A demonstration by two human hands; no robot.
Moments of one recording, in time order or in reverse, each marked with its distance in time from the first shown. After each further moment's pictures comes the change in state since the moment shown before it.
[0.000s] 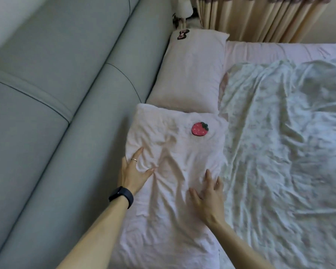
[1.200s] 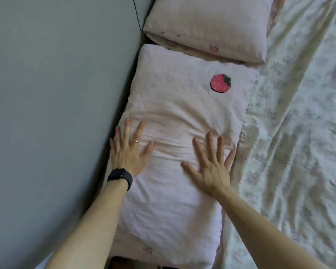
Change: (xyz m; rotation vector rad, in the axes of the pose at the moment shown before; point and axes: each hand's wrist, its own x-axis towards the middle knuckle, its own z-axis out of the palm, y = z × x) left_hand 0.078 -0.183 0.132 0.418 -0.043 0.140; right_hand 0.113 0.074 0.133 -0.766 -0.204 -0.134
